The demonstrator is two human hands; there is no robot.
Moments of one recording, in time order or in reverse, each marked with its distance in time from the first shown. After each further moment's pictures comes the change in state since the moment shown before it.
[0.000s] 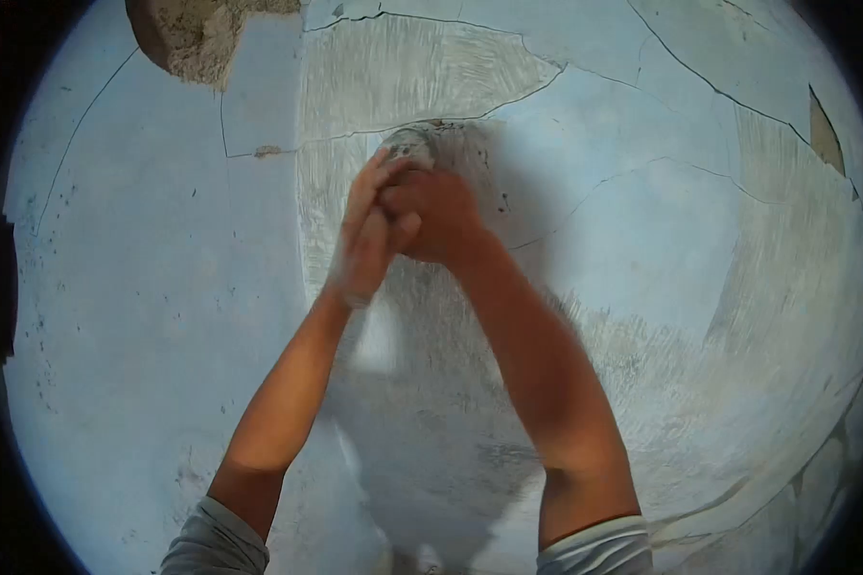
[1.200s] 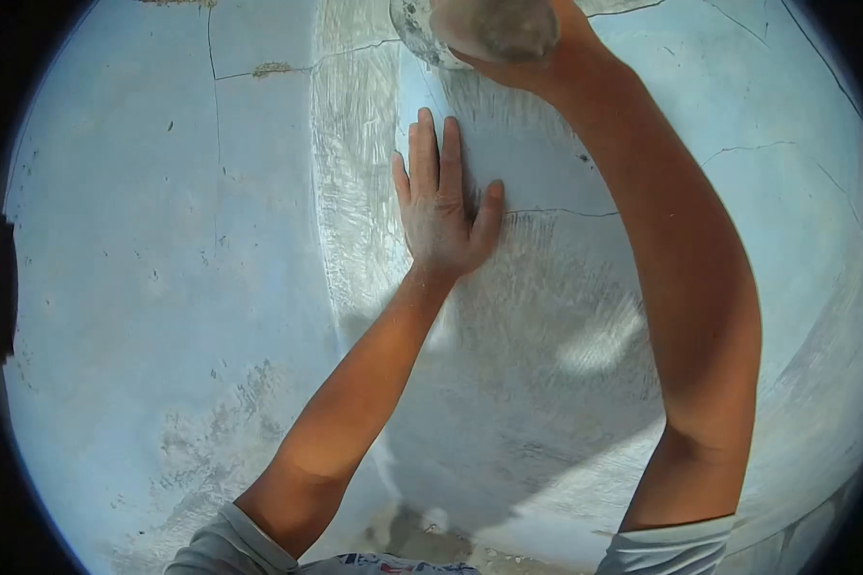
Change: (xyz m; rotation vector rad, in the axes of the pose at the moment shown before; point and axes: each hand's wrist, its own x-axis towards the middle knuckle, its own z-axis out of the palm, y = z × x) left_hand -0.053 -0.081 0.089 0.660 0.181 -0.117; right_hand 0.078 0.043 -0.055 -0.012 0.027 0.100
